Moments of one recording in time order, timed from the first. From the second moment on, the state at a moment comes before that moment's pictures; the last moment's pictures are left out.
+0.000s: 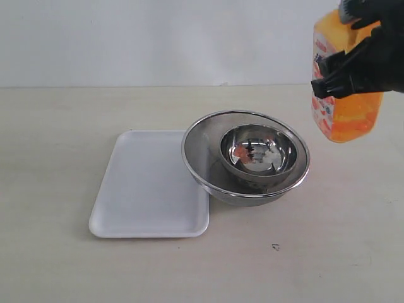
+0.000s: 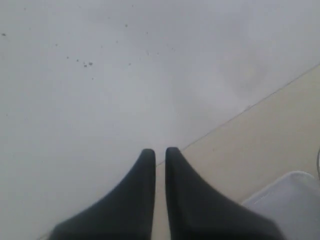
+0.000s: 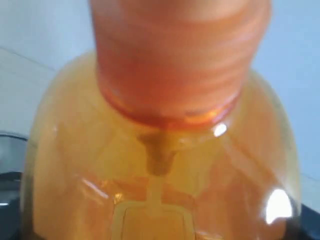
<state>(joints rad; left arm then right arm) -0.19 1.17 -1.10 -0.18 0.32 0.56 0.35 1.32 -0.77 0.96 -0.22 -1.22</state>
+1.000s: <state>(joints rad) -0.11 1.19 -0.92 -0.24 0.04 0.50 0.81 1.84 -1.31 0.95 -0.01 -1.12</state>
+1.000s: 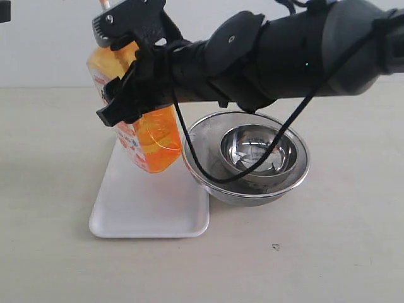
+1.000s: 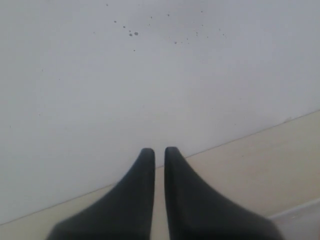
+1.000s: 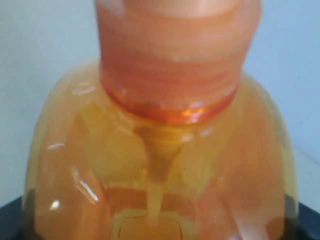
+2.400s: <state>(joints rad) -0.11 1.19 -0.92 -0.25 0.05 0.47 0.83 1.92 -1.34 0.96 -0.06 -1.00</state>
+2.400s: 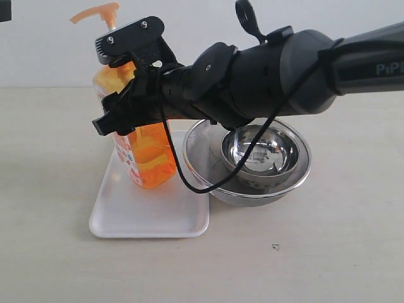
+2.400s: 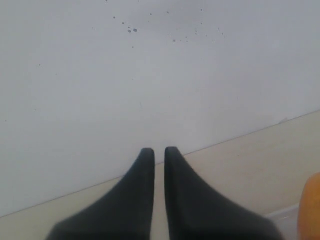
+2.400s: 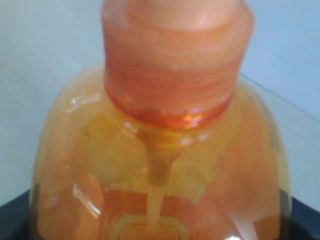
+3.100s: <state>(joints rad) -0.11 1.19 -0.92 -0.24 0.05 0.47 0.83 1.88 -1.35 0.96 -0.04 -0.95</state>
